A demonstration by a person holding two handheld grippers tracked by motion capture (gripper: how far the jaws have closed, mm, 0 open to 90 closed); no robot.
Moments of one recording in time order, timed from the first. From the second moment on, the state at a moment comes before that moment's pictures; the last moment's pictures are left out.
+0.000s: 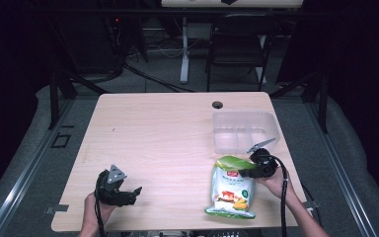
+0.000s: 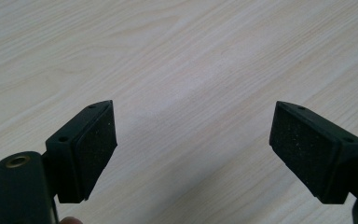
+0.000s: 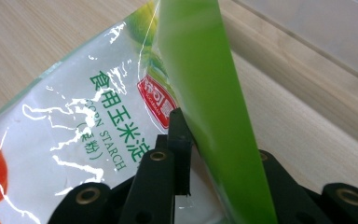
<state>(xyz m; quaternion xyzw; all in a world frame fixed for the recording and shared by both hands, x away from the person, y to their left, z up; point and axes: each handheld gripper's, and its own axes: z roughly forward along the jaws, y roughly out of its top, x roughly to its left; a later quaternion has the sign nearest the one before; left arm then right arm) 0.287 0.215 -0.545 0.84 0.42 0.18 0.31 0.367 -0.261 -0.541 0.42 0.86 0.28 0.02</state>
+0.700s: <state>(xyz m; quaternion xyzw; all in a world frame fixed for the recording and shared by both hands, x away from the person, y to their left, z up) 0.286 0.217 -0.544 0.83 0.42 0.18 0.31 0.356 -0.265 -0.513 0.43 0.85 0.29 0.02</state>
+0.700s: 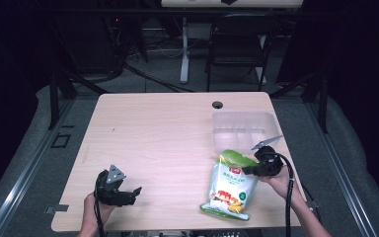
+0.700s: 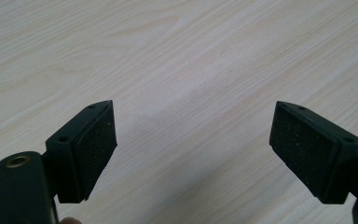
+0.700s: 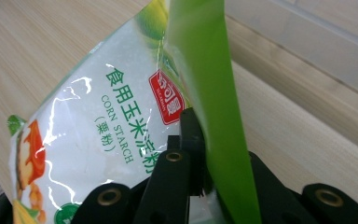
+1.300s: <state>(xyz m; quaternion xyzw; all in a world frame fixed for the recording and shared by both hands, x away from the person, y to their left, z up) 0.286 0.217 -0.545 0.84 0.42 0.18 0.31 0.348 -0.269 -0.488 0.43 0.84 0.33 0.02</state>
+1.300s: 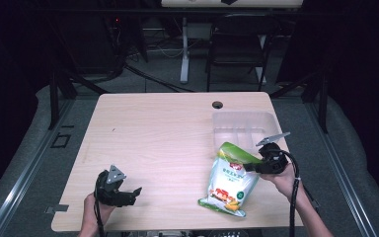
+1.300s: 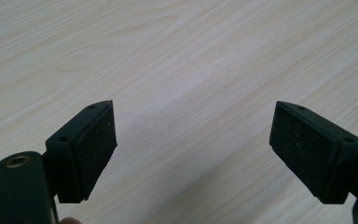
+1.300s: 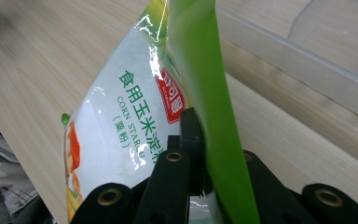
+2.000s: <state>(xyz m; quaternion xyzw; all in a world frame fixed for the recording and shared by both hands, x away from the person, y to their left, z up) 0.285 0.219 -0.544 0.83 0.42 0.18 0.31 0.332 -0.268 -0.462 0.42 0.82 0.38 0.01</state>
